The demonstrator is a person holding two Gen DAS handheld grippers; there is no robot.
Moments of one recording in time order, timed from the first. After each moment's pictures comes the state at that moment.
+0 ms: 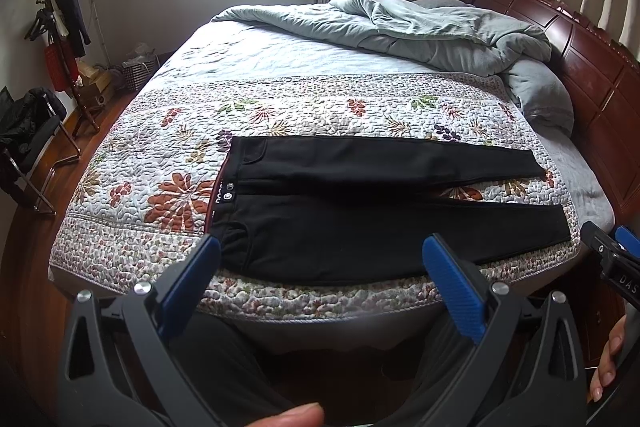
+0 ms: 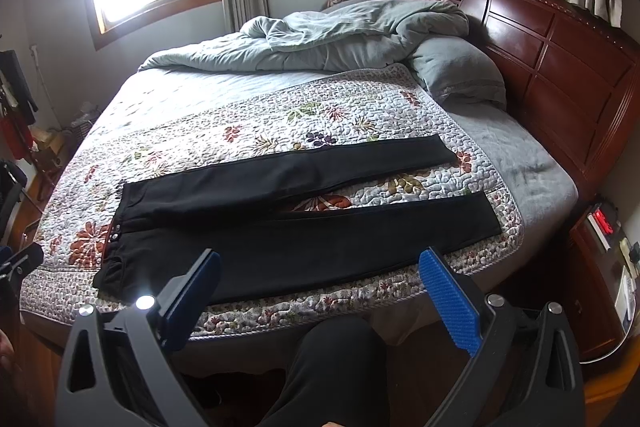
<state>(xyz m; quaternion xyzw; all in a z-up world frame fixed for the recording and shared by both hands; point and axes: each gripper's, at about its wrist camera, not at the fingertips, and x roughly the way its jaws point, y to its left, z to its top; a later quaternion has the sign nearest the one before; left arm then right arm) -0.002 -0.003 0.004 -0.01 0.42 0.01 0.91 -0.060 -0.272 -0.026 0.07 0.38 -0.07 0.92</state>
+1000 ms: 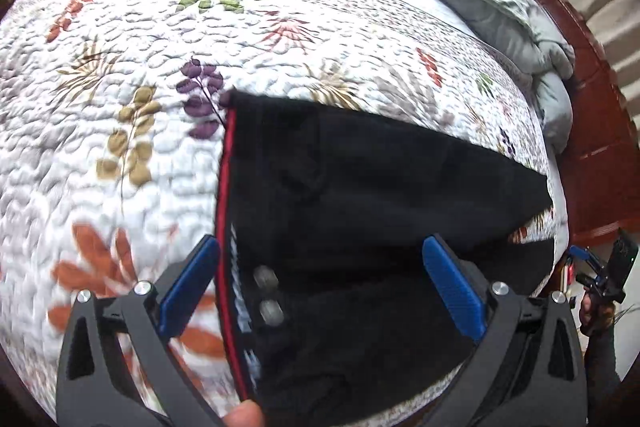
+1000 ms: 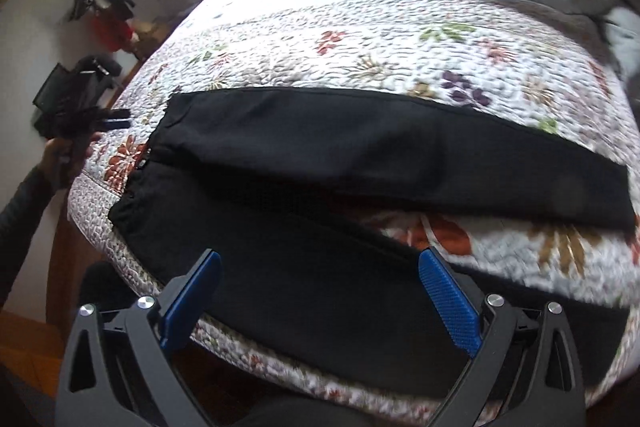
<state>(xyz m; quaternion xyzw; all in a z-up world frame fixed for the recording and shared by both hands) 0.340 0.249 -0.214 -0.17 0.58 -0.13 0.78 0.204 -0.296 -0.172 0.03 0.53 0.23 0.82</state>
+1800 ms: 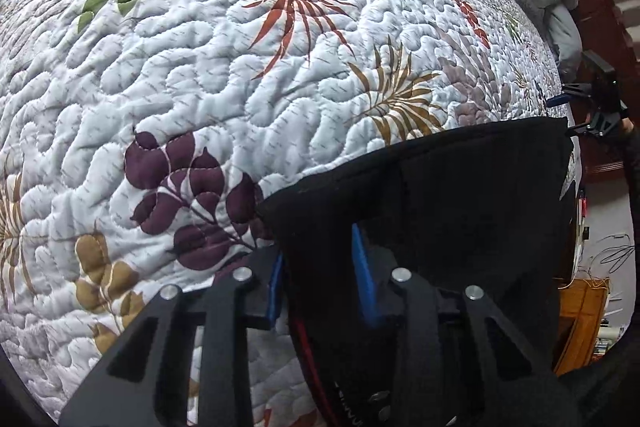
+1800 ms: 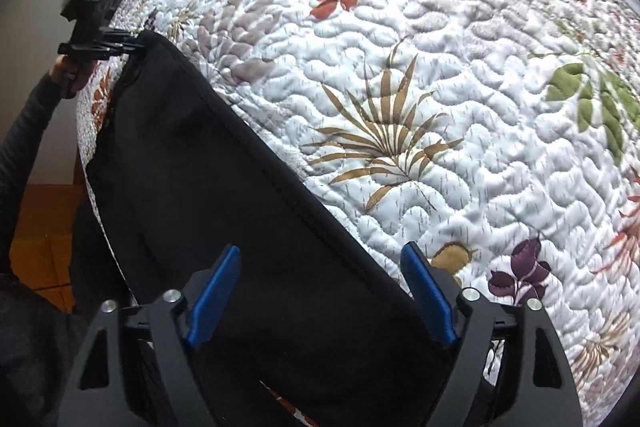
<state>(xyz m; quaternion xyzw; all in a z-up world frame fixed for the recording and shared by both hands) 0.464 0.254 -0.302 -0.08 0.67 -0.23 0.70 0.486 -0.234 -0.277 -0.11 0.69 0.39 0.61</state>
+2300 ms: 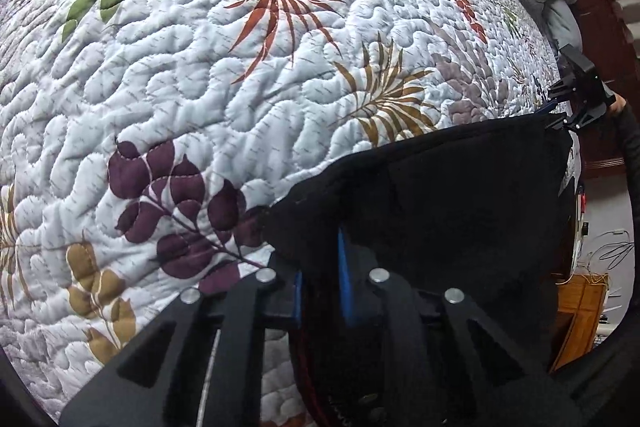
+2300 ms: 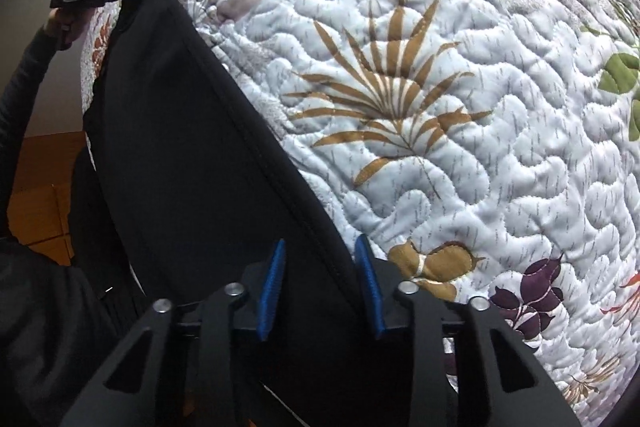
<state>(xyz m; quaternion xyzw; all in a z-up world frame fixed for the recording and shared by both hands) 0.466 0.242 -0.300 -0.07 0.68 -0.23 0.70 0.495 -0.246 -0.304 -0.15 0.73 0.41 0.53</state>
